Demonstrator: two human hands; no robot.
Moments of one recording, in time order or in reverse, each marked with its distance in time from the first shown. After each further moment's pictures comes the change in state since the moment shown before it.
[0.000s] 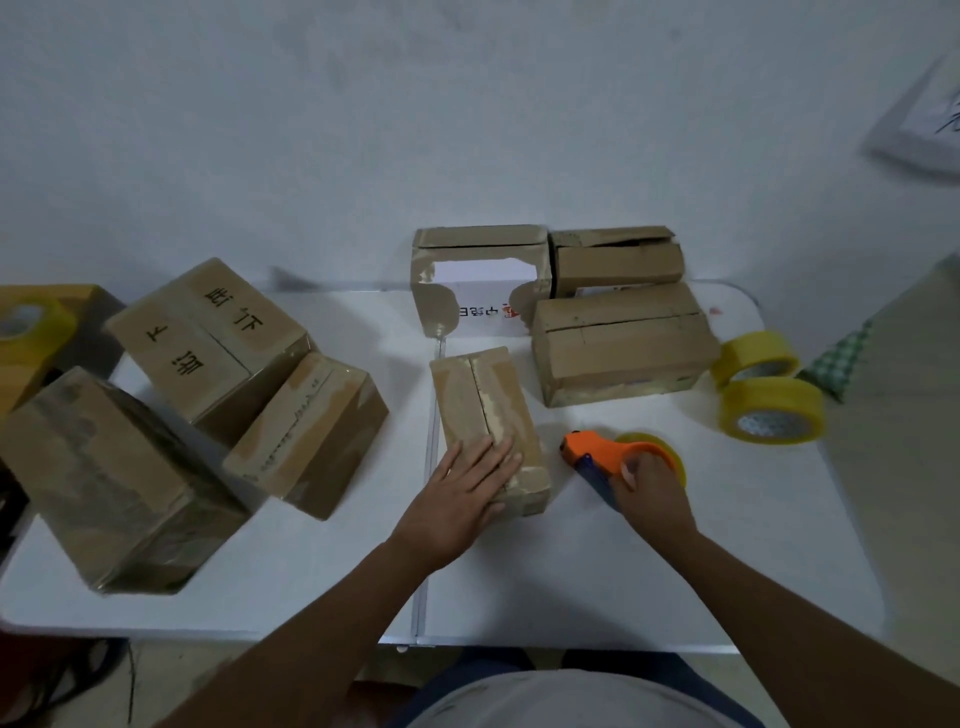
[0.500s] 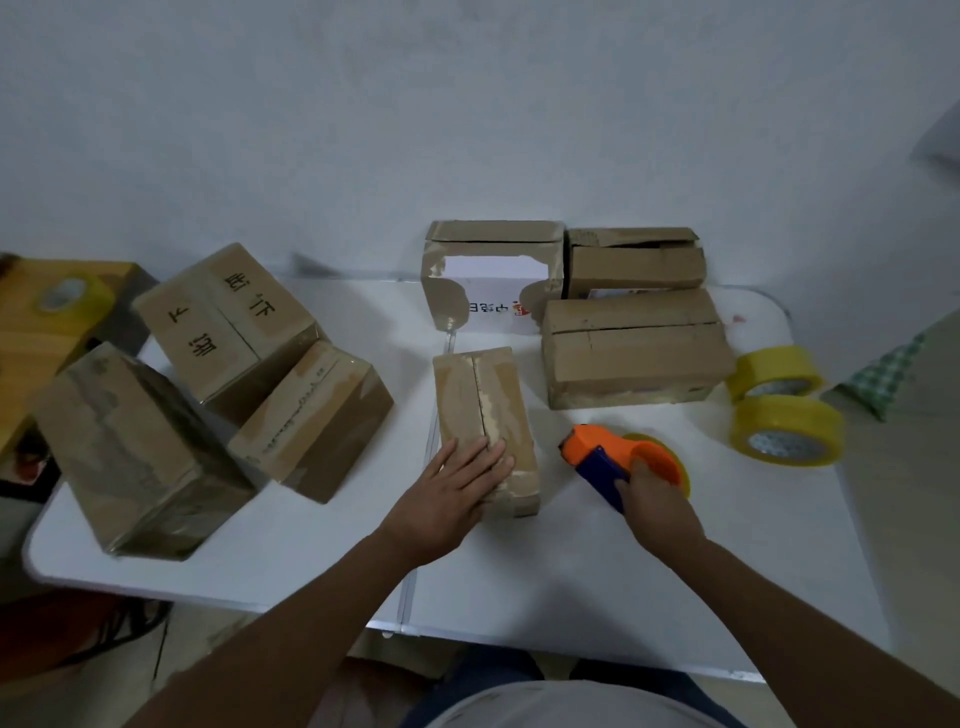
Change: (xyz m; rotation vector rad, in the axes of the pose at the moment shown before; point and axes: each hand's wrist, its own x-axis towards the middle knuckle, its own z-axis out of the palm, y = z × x) left_hand 0.000 0.001 -0.002 0.000 0.033 -0.004; right_hand 0.012 0.006 -0.018 -0.236 -0.210 -0.087
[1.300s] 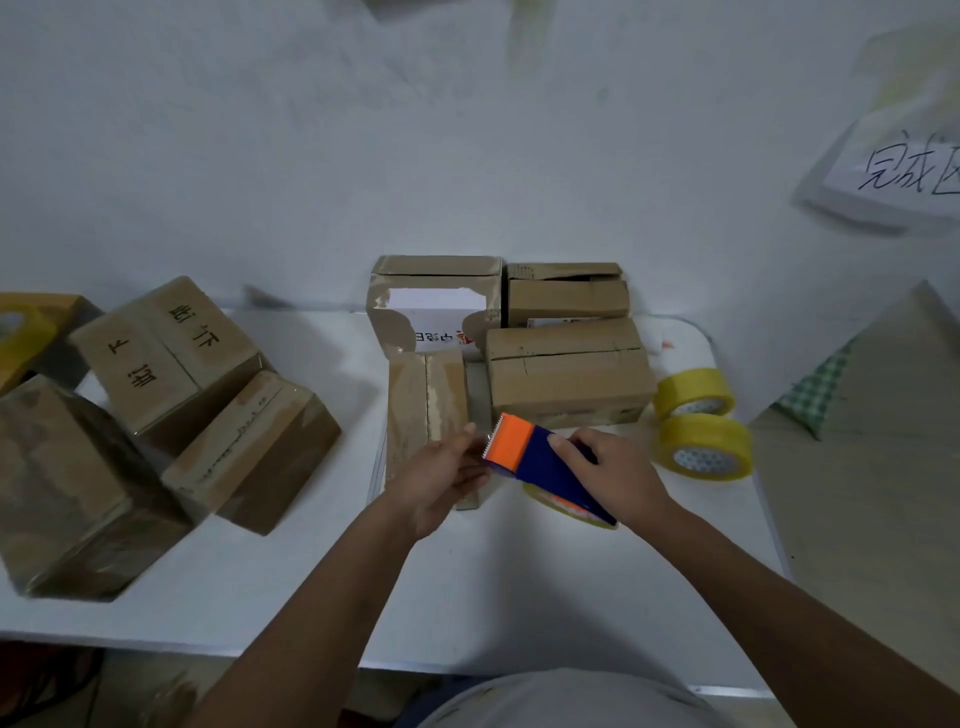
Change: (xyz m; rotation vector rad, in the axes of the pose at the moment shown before) left_hand 0.090 0.083 -0.086 -1.660 0.063 -0.926; right_hand -0.013 -0.007 -0.089 0.249 0.187 -0.271
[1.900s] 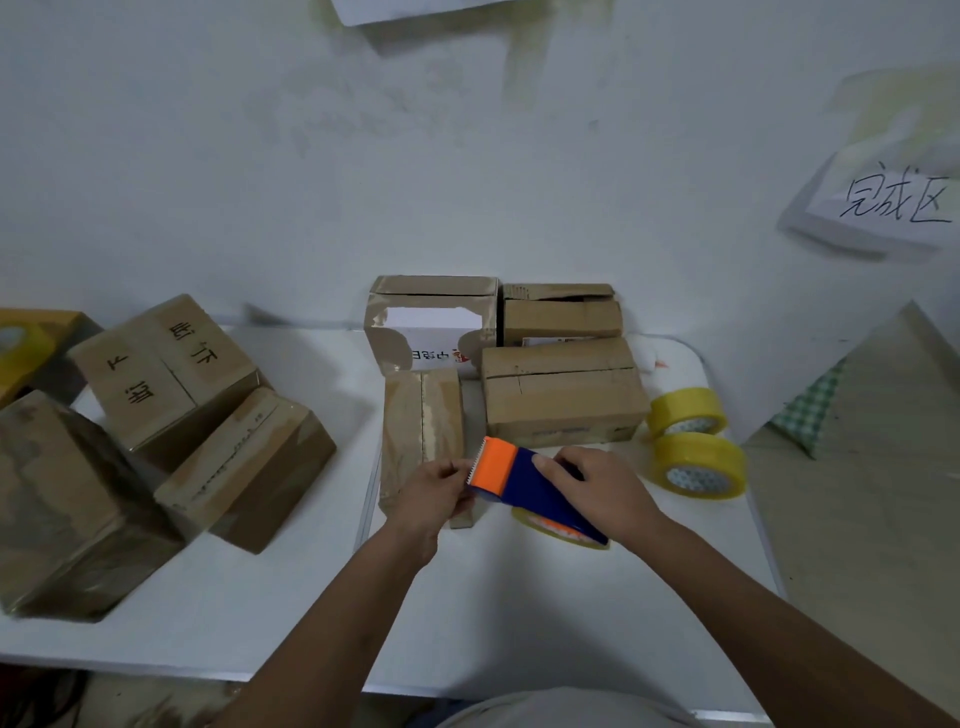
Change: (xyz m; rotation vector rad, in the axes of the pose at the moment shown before) left_hand 0.004 -0.013 0.004 0.127 0.185 0.057; right_hand -0.002 -0.013 -0.007 -0.050 -0.067 -0.066
